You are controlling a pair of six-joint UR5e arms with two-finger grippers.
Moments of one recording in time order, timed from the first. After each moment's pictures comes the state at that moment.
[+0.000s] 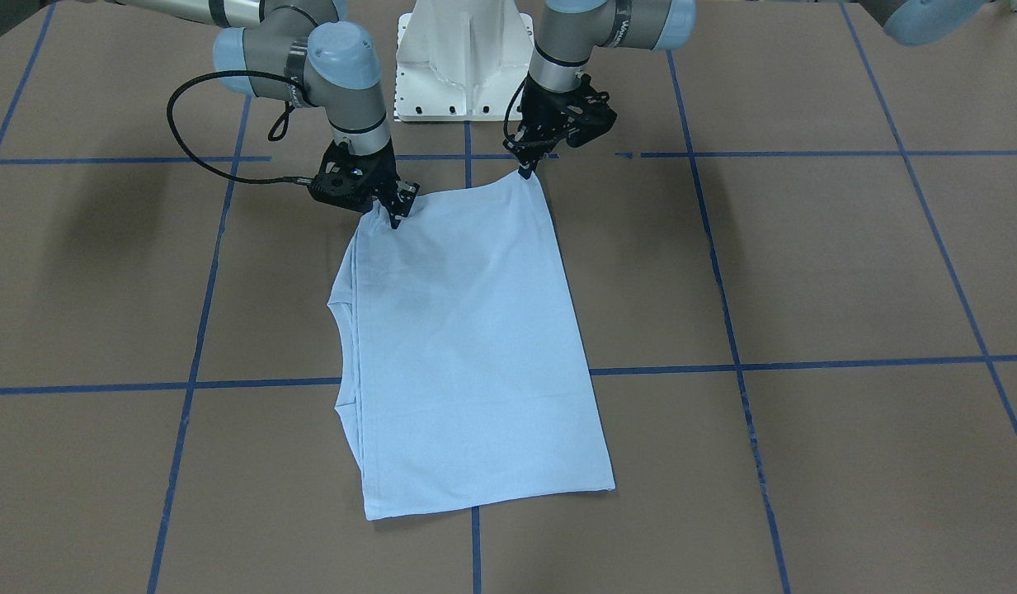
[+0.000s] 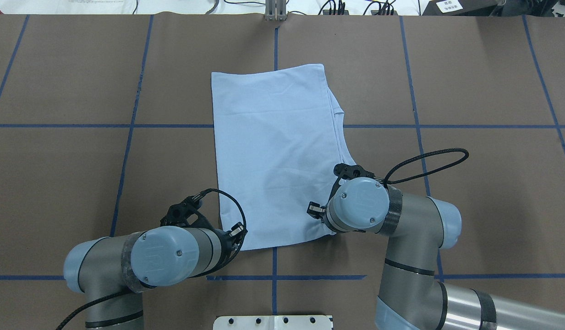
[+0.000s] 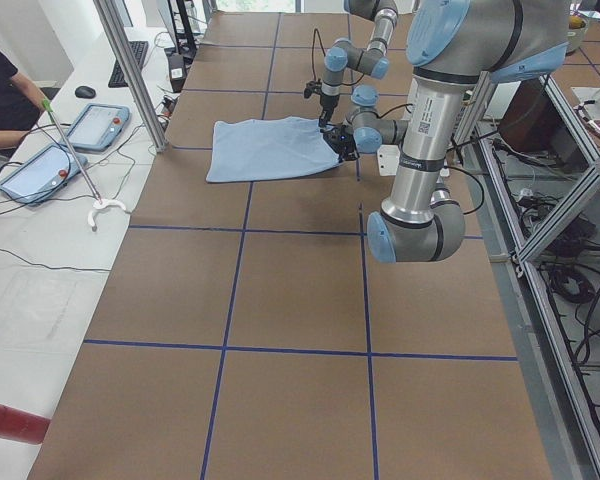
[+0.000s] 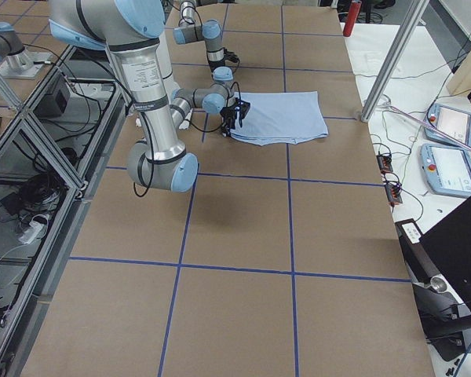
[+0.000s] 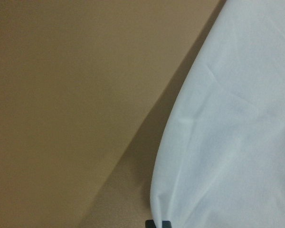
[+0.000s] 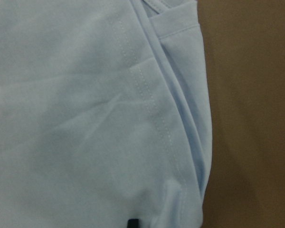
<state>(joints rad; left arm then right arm) -0.22 -2.01 -1.91 -1.77 -1.58 -2.12 0.35 -1.12 1.80 -1.48 1.71 1.67</state>
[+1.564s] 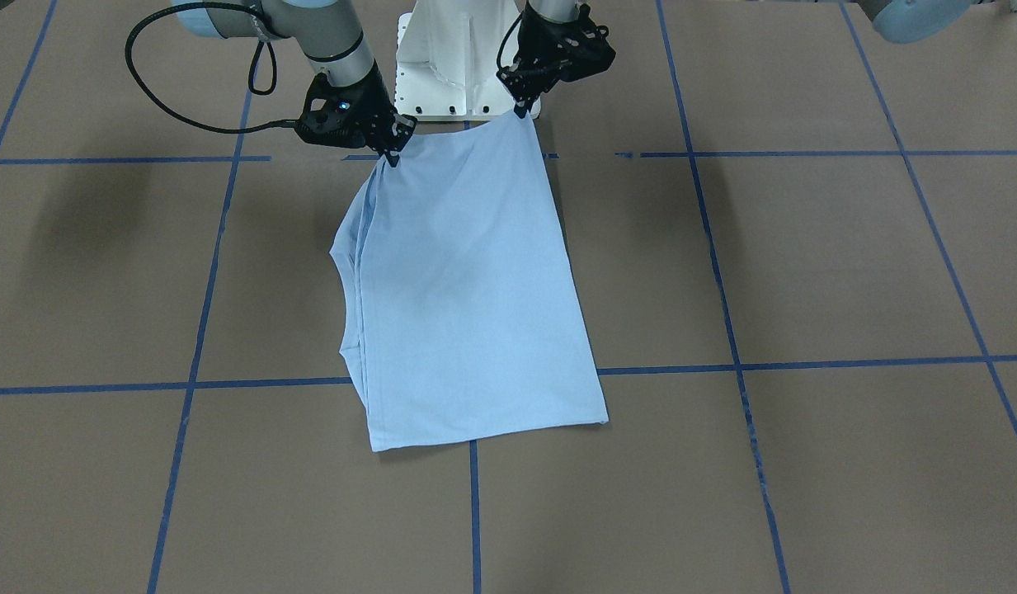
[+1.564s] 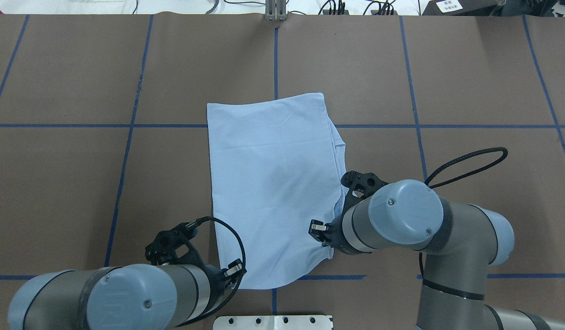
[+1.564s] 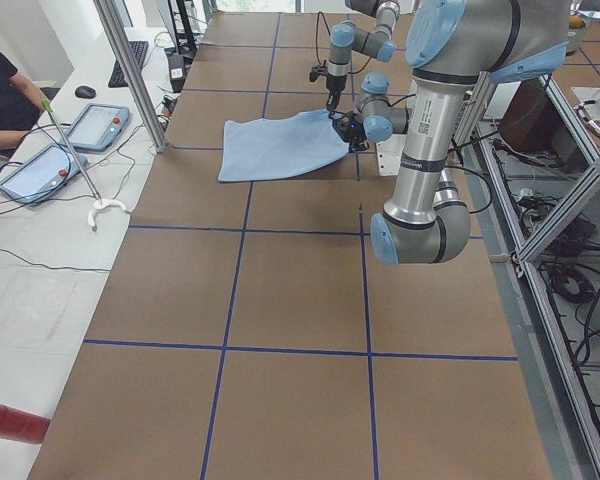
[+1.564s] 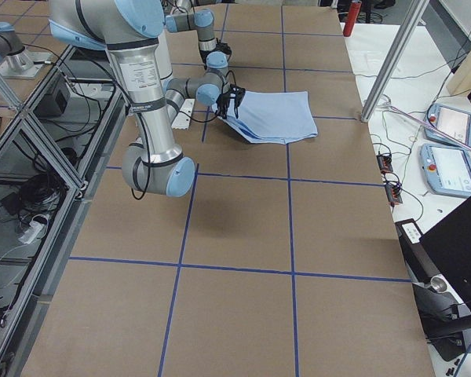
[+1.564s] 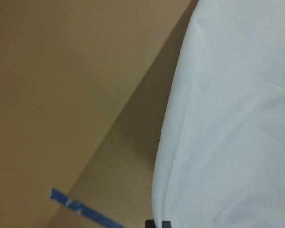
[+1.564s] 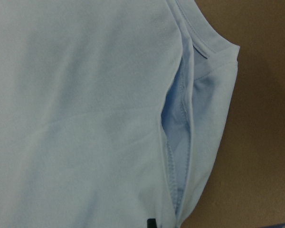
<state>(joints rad) -0.10 -1.99 -2.19 -1.53 -1.57 -2.06 0.32 -1.21 2.06 -1.48 1.84 1.67</state>
